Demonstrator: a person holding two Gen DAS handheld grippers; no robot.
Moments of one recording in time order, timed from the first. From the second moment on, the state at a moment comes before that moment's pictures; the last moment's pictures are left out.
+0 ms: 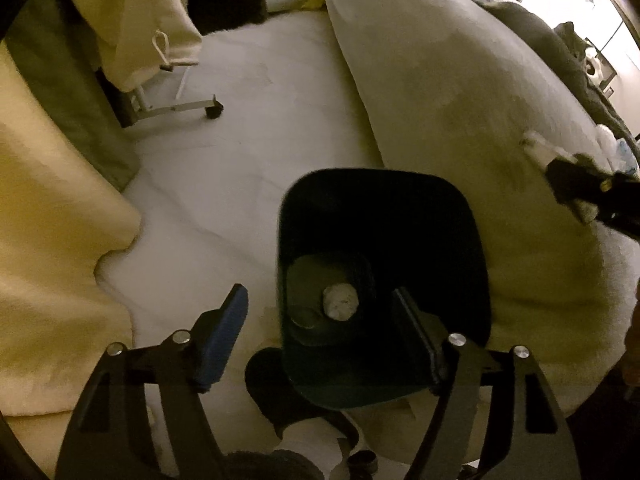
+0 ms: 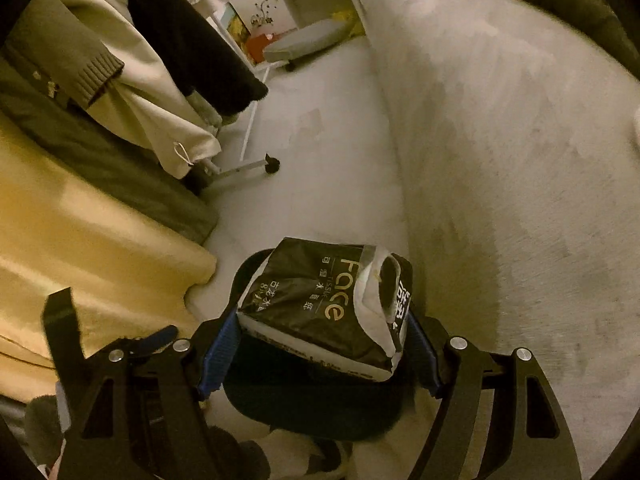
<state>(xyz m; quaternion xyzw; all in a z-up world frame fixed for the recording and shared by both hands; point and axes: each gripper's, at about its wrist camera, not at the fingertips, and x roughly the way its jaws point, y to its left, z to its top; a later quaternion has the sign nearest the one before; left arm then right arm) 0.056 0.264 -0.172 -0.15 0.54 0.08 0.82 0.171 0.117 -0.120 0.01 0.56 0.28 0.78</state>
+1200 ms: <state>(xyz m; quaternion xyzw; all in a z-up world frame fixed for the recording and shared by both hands) 0.012 0.269 -0.027 -0.11 0.36 0.03 0.92 0.135 0.205 -0.213 -0.17 0.56 0.31 0.75</state>
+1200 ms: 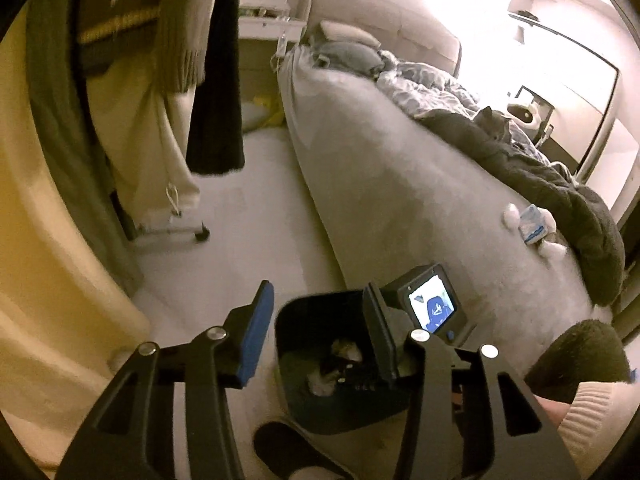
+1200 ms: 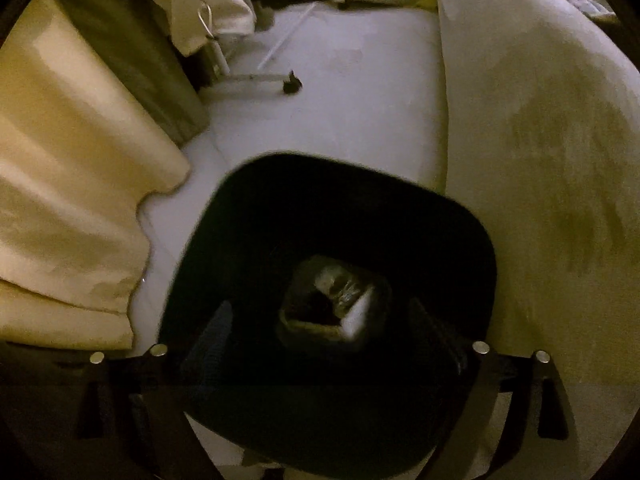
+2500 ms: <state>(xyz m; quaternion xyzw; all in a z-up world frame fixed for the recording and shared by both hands) 0.096 0.172 0.022 -0.07 0.30 -0.06 0.95 0.162 0.043 -0.049 -0.17 0.36 0.22 0.89</state>
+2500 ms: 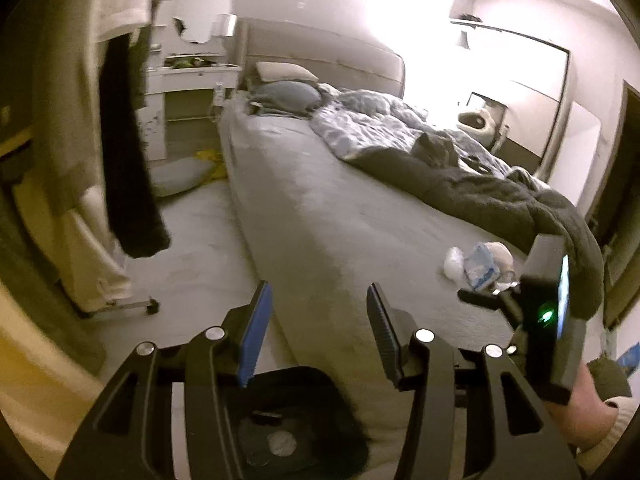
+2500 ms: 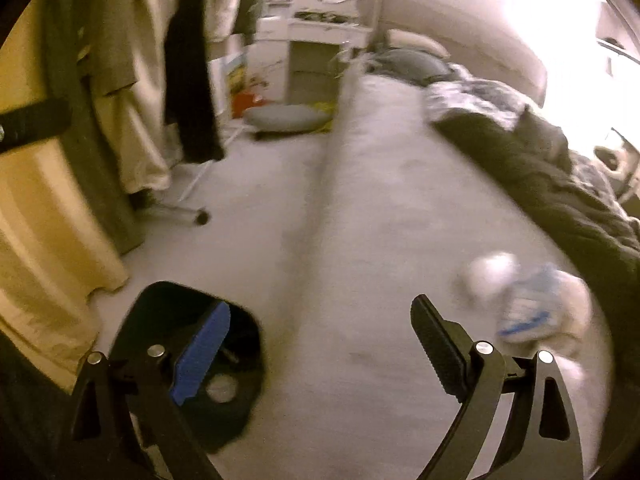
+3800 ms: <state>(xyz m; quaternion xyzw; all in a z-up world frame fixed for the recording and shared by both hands) 0.254 -0.024 -0.055 0.06 0.36 -0.27 0.89 0.168 -0.141 -0.071 -0.05 0.29 0.04 0.96</state>
